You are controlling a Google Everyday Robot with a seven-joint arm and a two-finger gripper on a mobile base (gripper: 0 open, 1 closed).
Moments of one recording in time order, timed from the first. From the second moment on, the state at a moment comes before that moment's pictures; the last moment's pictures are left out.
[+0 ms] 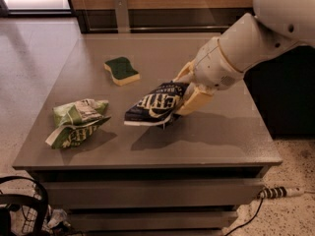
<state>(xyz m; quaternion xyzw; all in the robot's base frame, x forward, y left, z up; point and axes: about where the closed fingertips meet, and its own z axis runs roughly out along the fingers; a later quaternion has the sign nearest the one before) 0.508 -0.058 0.892 -0.73 0.61 0.13 0.30</state>
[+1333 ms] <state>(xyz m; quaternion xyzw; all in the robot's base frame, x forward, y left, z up) 0.462 -0.031 0.869 -0.80 0.50 0.14 0.30</state>
